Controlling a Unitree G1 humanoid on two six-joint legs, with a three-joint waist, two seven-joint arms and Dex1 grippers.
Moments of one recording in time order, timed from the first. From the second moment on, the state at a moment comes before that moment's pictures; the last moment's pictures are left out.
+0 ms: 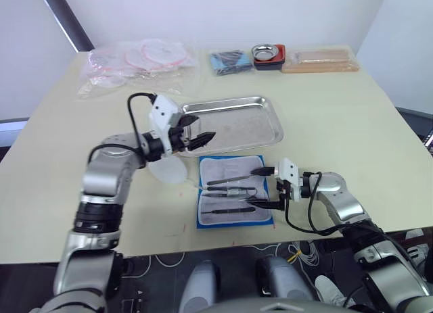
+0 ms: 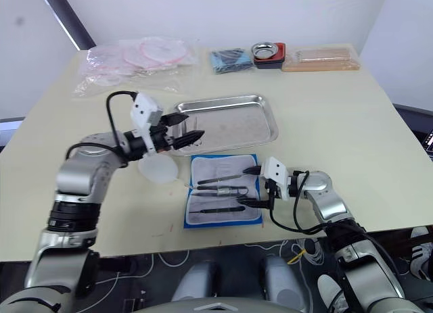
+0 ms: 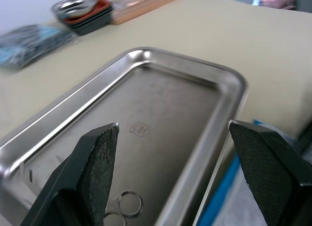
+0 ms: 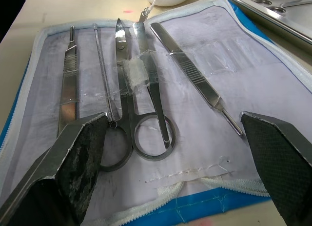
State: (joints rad) left arm -0.49 0.67 0.07 -0.01 -0.37 0.48 -0.98; right arm -0.41 -0.36 0.30 0.36 0.17 -0.05 1.15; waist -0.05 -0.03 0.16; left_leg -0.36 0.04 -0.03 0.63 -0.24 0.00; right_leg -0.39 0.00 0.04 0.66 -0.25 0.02
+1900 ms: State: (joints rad) left arm -0.56 0.69 -0.21 0.39 -0.22 -0.07 -1.46; right arm -0.41 -0.37 0.30 0.36 0.17 -0.05 1.17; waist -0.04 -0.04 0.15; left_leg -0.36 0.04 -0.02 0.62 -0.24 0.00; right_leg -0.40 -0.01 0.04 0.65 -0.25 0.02
